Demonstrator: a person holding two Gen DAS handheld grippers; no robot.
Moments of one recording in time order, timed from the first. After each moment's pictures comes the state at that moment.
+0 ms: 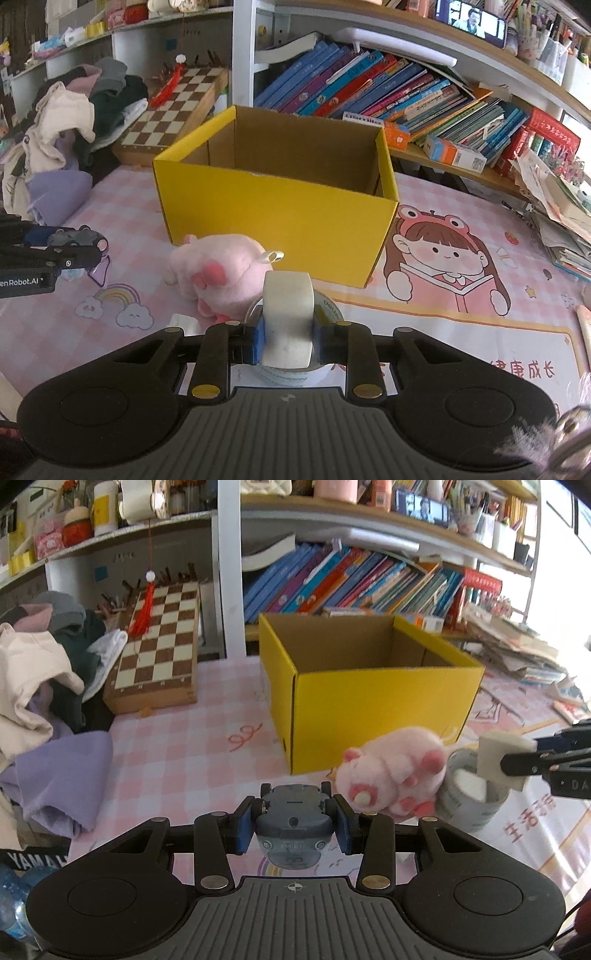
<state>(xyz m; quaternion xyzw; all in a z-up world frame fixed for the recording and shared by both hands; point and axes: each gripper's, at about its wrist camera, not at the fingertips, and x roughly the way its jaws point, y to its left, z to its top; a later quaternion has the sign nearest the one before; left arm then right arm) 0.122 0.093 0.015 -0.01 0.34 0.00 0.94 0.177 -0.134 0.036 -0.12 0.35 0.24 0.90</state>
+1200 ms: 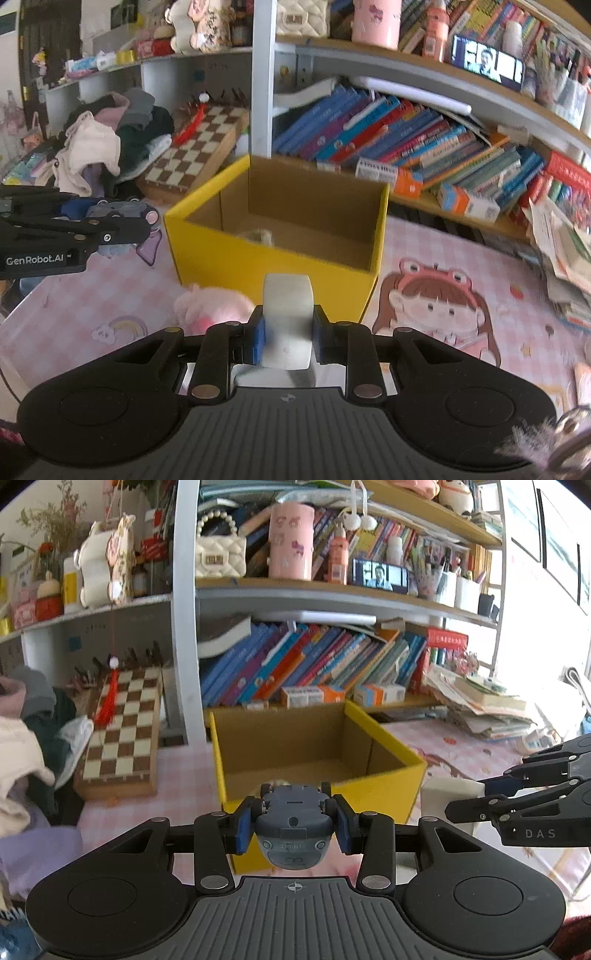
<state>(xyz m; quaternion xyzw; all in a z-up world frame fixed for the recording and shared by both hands) 0.146 0.044 0.076 -0.01 0.24 -0.03 0.97 0.209 -0.159 0.084 -0.13 0.30 0.31 0.89</state>
